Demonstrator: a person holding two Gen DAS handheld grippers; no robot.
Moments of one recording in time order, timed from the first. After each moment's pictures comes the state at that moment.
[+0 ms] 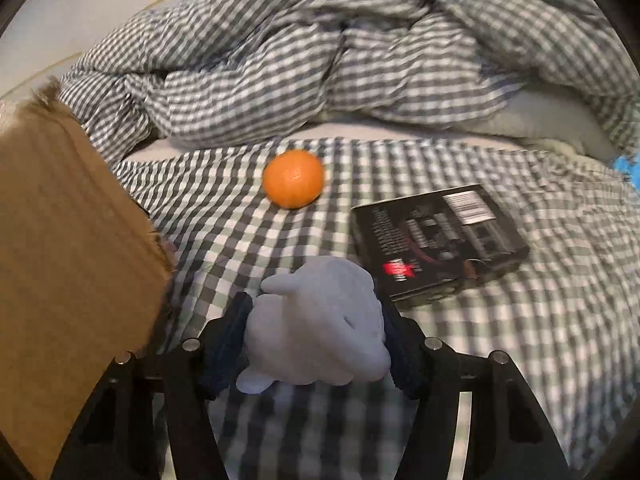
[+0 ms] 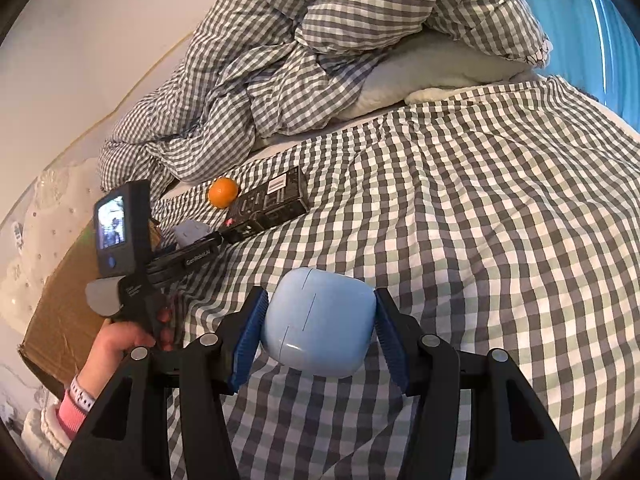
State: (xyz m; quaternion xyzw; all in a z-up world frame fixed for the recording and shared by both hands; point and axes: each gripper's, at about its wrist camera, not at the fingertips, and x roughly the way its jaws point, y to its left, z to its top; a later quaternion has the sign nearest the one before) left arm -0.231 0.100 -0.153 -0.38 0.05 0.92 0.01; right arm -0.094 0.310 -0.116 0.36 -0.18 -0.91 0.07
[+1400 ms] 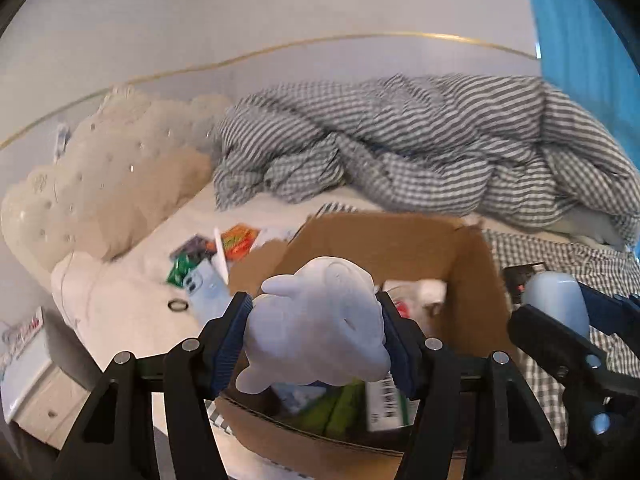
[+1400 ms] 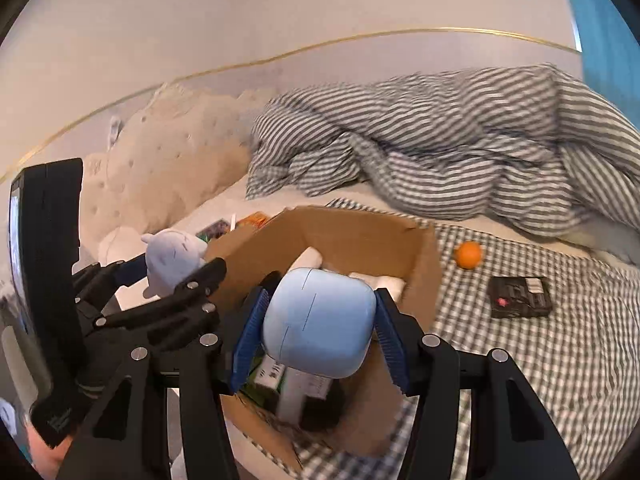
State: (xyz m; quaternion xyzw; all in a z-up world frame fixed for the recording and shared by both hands) left arm -0.053 -0.162 0.019 -0.32 0.01 0.94 -0.15; right arm -0.056 -0.023 0.032 0.31 0.01 -0.92 0.25
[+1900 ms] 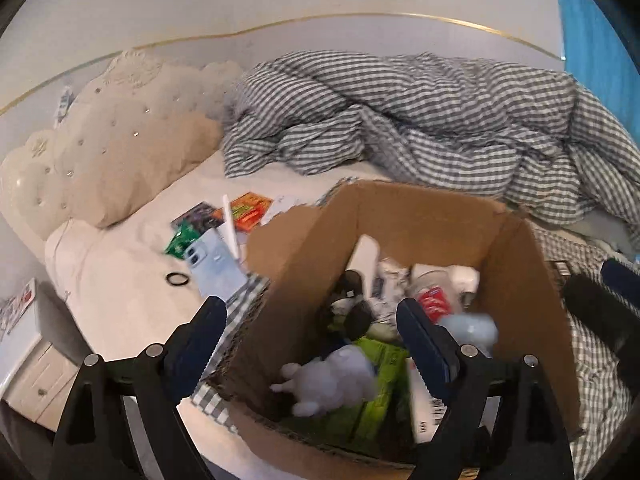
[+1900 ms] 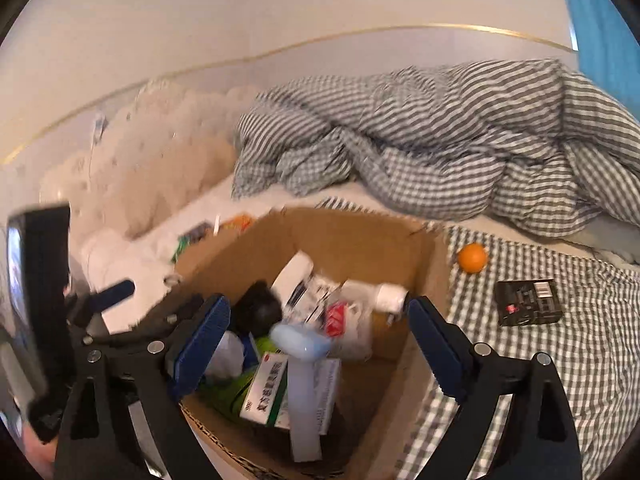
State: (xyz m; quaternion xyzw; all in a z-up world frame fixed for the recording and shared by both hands) left arm -0.065 -0.189 -0.006 -0.34 -0.02 0.93 -0.14; right arm -0.081 -0.017 0.020 0.29 -0.01 -0.93 0.22
